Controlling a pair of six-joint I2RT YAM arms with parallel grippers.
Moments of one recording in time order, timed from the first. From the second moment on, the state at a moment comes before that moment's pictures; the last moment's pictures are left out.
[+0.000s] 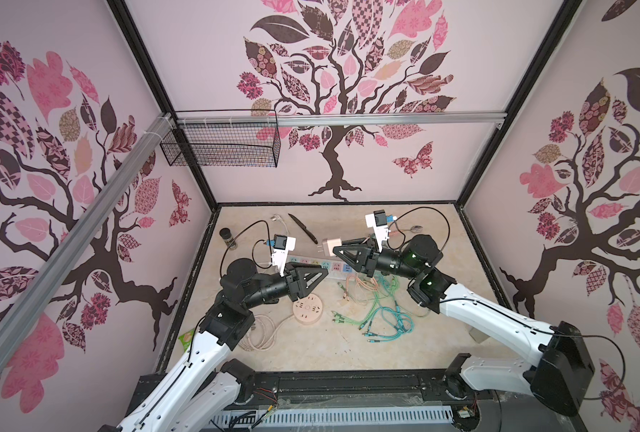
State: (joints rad) left arm -0.49 0.77 0.72 -0.03 0.67 -0.66; right arm 0.71 1.24 0.92 0.53 -0.61 0.67
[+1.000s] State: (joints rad) left arm -0.34 0.70 0.67 -0.53 0.26 -0.61; right arm 0.59 1.80 1.69 -0.15 -0.37 0.04
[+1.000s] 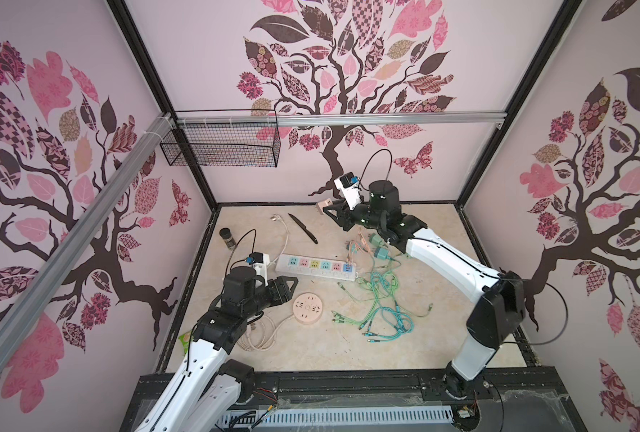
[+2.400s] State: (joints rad) left arm -0.07 1.22 0.72 -0.37 0.09 -0.73; right arm 0.63 2.32 1.82 -0.22 -0.42 -0.16
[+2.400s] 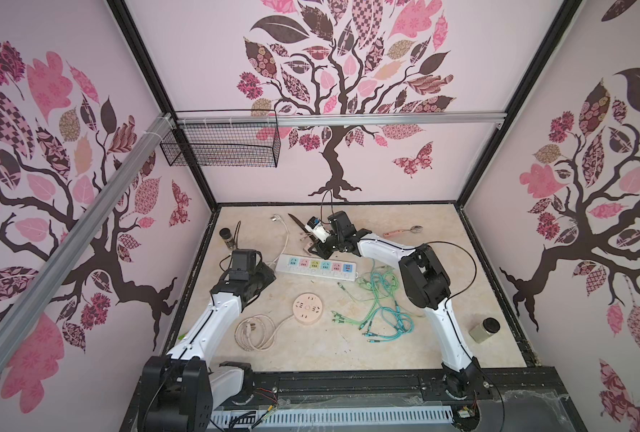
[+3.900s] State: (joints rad) left arm -0.02 1.77 1.03 -0.28 0.36 -0.36; right arm 0.75 2.33 2.15 -0.58 -0.24 -0.49
